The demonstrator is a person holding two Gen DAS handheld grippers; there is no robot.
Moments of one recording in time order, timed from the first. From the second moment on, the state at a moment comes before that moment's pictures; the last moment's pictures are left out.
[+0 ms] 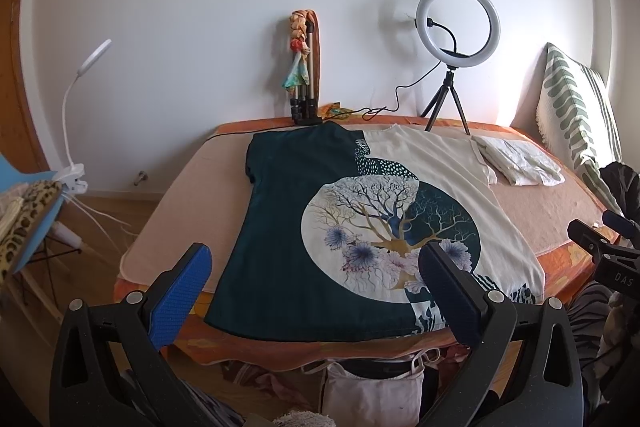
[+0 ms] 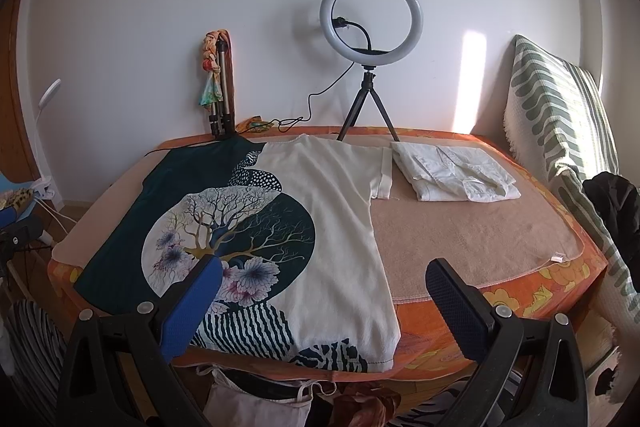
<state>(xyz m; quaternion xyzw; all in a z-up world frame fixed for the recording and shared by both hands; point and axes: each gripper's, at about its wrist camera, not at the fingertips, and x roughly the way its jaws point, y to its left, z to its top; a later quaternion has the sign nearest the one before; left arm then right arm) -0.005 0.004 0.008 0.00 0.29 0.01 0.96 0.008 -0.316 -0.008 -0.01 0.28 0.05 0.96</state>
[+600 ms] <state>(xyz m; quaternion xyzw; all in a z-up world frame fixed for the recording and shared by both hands) -0.004 0.004 0.004 0.00 0.29 0.01 0.96 0.014 -0.315 -0.011 -0.01 0.28 0.05 0.96</state>
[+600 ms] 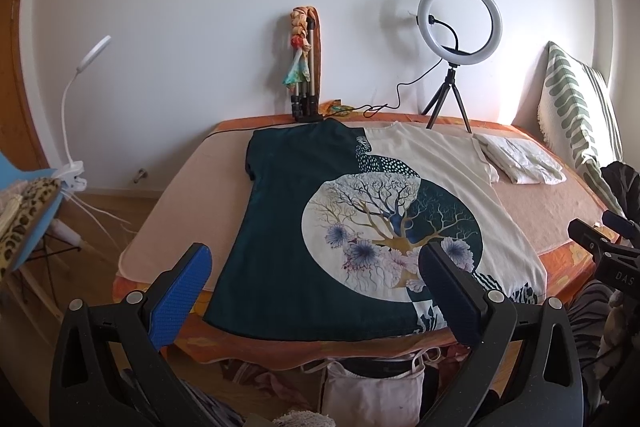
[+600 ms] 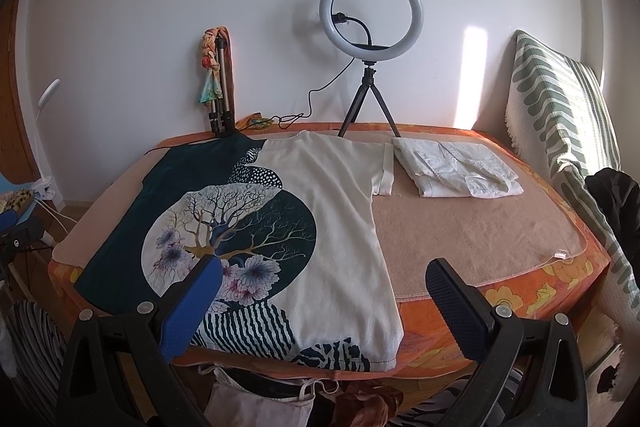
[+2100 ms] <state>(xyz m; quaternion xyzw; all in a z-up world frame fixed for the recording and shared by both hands) 0.067 0.153 -0.126 -0.17 0.45 0.00 0.88 0.287 -0.081 0.034 -0.03 0.38 0.31 0.87</state>
